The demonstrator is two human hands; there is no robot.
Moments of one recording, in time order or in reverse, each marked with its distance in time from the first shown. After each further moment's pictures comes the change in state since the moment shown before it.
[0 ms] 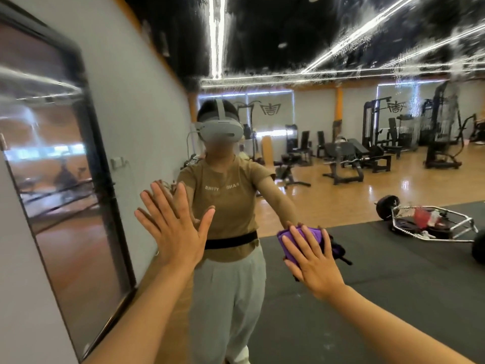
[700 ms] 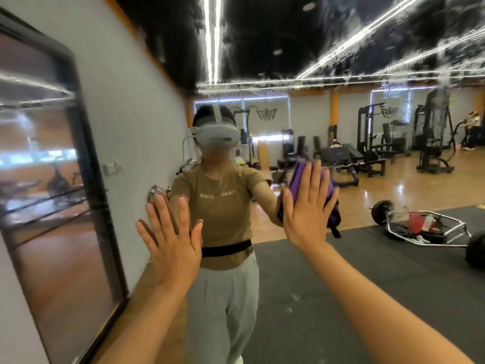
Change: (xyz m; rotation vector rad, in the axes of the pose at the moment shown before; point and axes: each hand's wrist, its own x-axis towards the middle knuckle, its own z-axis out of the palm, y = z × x) left_hand -0.008 0.014 0.006 -0.096 -0.021 0.094; right_hand 0.134 0.020 -0.046 0.308 0.132 0.700
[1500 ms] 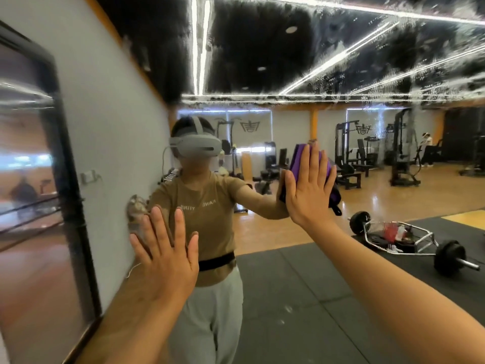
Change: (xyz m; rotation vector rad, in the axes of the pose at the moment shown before) left_hand -0.002 0.000 0.001 -0.044 0.059 0.014; right_hand 0.068 -0.003 -0.023 -0.069 -0.061 -0.058
